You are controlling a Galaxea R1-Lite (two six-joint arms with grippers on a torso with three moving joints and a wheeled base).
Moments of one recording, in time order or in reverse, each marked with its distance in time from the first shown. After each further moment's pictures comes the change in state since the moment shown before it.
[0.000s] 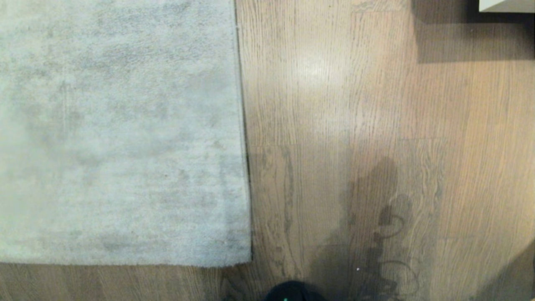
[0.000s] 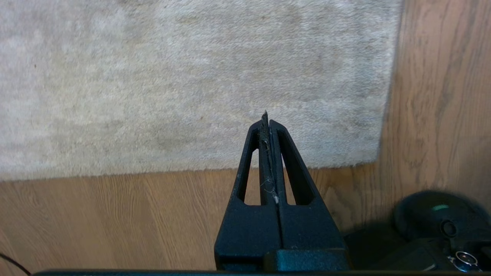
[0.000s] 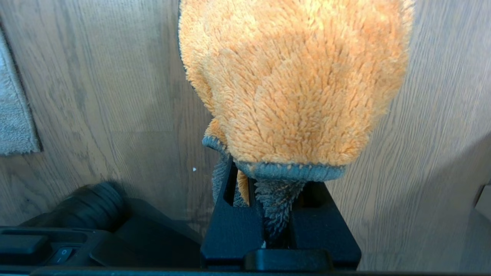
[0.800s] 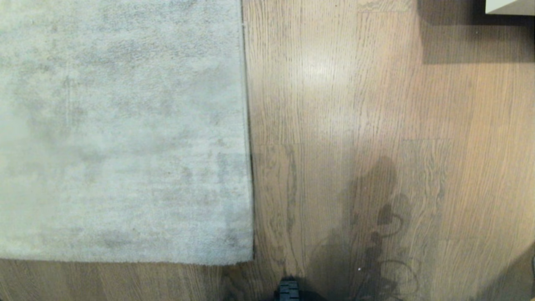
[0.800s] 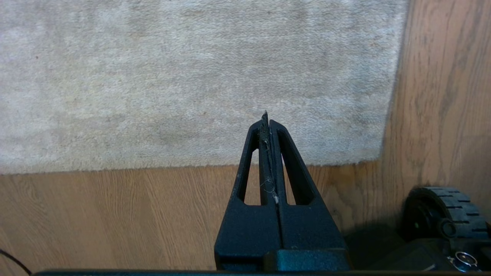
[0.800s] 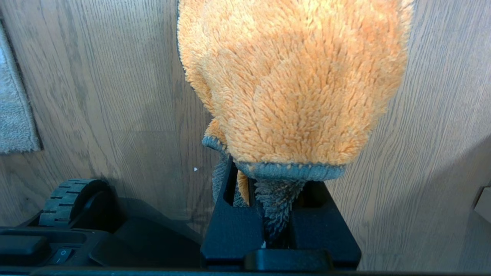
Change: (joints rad) left arm 0.000 0.000 -0.001 0.000 0.000 -0.002; right arm 0.000 0.000 0.000 0.000 0.000 0.000
